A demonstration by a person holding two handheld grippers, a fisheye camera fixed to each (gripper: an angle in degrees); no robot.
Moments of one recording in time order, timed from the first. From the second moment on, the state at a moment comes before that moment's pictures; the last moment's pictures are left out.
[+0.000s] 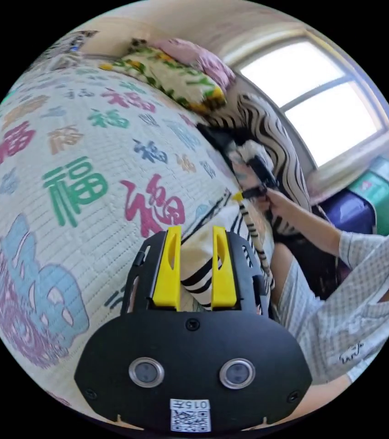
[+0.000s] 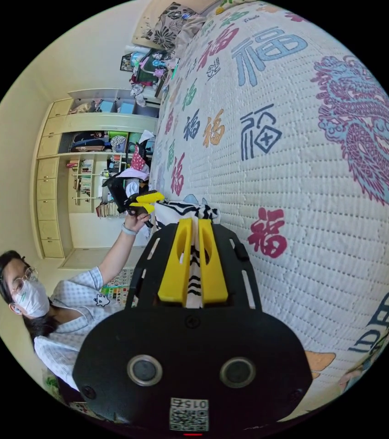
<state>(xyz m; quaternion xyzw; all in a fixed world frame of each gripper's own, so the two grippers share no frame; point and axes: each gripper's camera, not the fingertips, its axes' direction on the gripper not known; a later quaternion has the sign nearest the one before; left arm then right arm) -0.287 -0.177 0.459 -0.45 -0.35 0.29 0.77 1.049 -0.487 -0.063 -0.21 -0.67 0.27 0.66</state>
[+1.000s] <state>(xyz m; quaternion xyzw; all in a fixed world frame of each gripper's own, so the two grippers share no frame) -0.253 -0.054 0.395 -0.49 -0.27 0.26 0.79 0.961 -0.388 -0.199 -0.28 -0.66 0.16 0.68</state>
